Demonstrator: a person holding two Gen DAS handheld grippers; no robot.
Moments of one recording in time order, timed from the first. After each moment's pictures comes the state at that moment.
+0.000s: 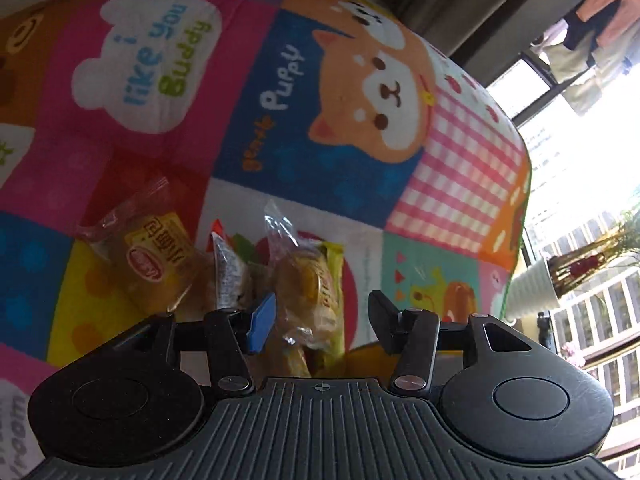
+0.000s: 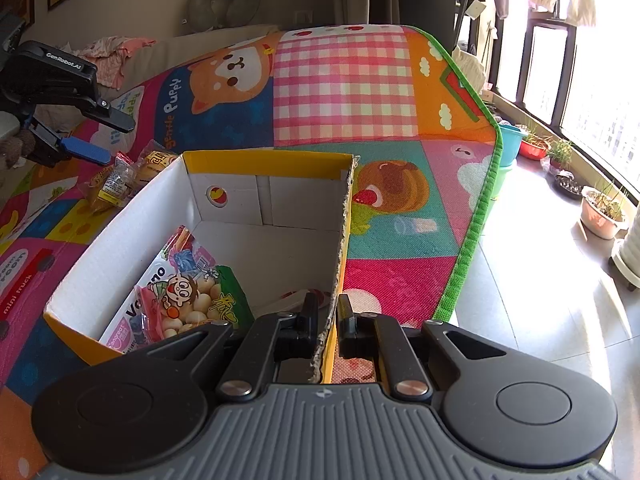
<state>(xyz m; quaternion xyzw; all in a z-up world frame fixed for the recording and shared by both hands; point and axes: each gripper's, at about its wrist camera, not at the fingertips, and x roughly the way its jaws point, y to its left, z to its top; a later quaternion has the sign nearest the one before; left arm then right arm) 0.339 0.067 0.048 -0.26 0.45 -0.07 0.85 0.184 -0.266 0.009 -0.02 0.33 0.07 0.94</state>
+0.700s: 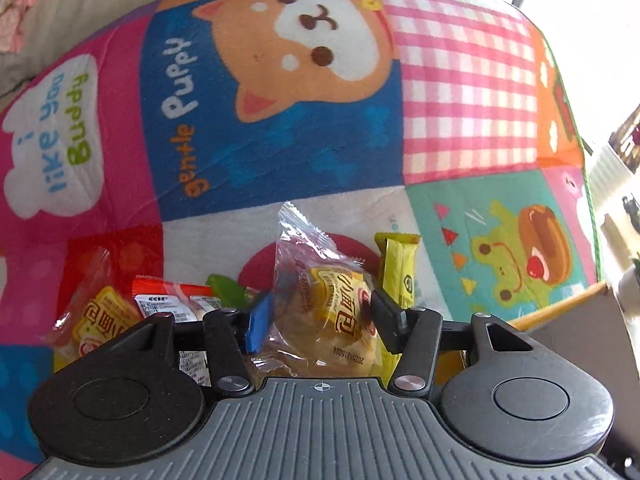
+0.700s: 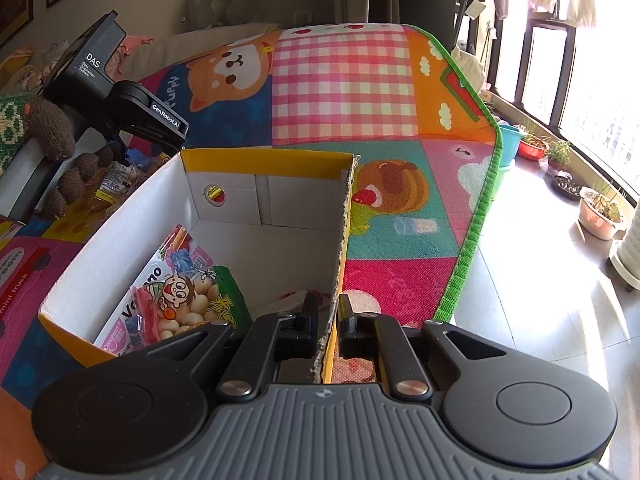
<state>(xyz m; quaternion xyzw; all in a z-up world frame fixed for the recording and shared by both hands) 0.370 -0.018 0.010 -0.01 0.46 -0.09 0.89 0.185 -0.262 0.007 -0.02 0.33 0.07 0.94</state>
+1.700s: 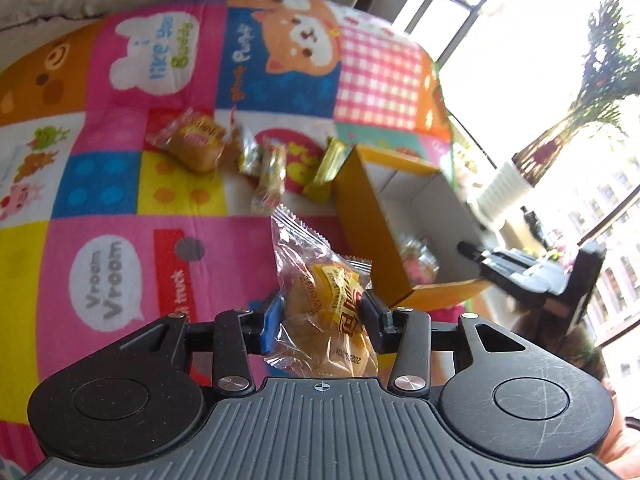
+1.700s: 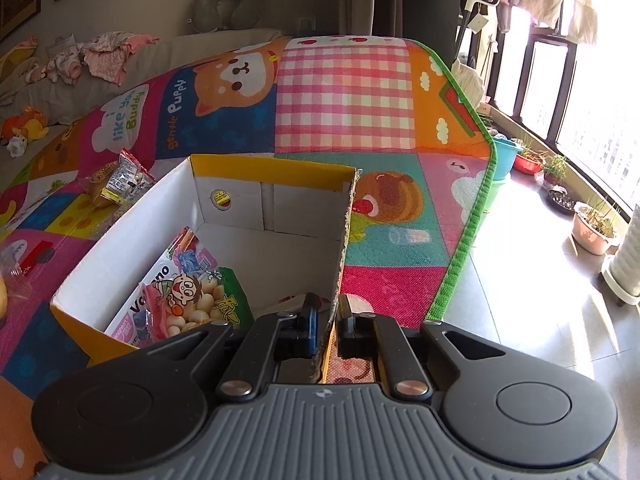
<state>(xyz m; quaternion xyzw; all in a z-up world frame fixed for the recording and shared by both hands) 0.124 0.088 0.089 -0.14 0.43 -0.19 0.87 0.172 -0.259 0.018 -0.04 0.32 0.06 0.95</state>
